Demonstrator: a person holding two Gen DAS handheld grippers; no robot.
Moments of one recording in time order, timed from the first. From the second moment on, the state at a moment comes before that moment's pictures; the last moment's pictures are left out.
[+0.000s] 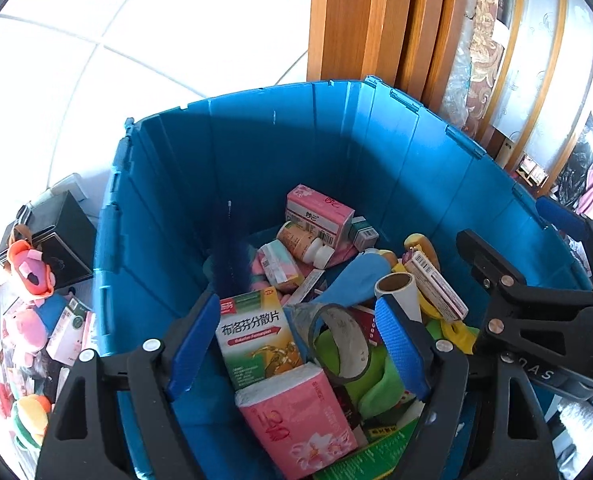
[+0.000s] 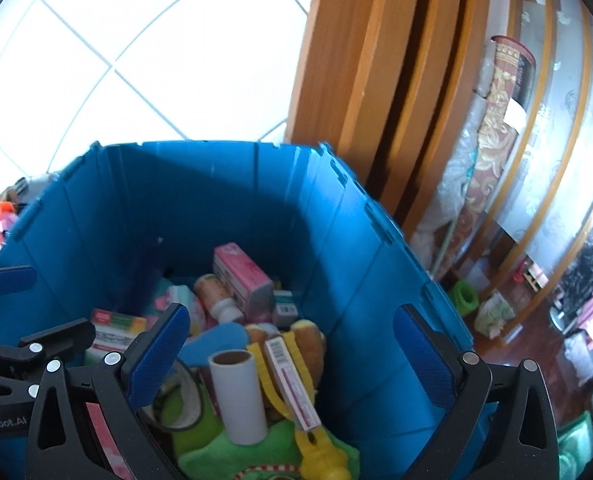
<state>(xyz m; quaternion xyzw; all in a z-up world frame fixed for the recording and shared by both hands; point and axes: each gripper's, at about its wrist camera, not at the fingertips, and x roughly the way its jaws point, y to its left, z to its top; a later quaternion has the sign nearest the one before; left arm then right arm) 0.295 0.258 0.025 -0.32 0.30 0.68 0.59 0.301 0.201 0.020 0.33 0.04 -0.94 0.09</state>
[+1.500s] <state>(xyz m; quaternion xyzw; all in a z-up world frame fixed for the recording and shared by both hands) 0.018 -0.107 -0.081 -0.36 0.23 0.79 0.44 0.544 -0.114 -0.020 0.36 -0.03 -0.89 0.28</state>
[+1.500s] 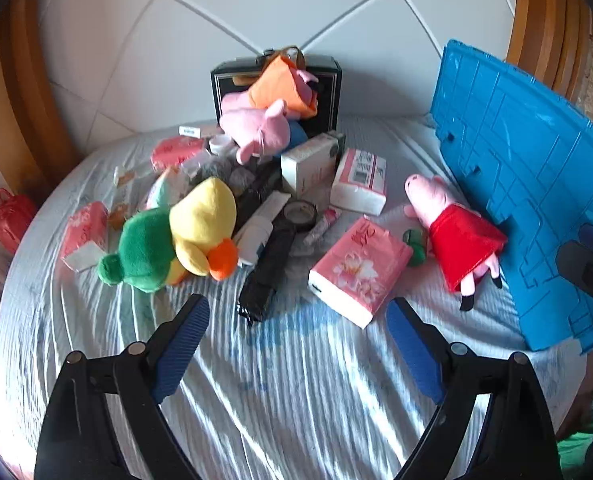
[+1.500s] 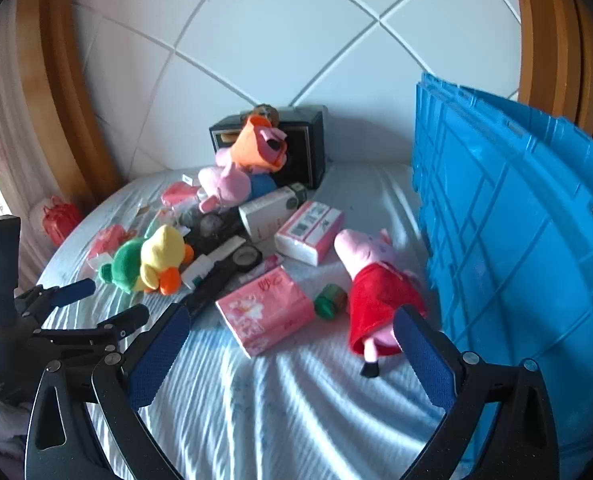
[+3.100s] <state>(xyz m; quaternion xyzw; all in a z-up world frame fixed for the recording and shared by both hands) -0.068 0.051 -0.225 -0.49 0.31 0.70 0.42 0.378 -0.193 -0.179 0.53 0.00 -0.83 0.19</state>
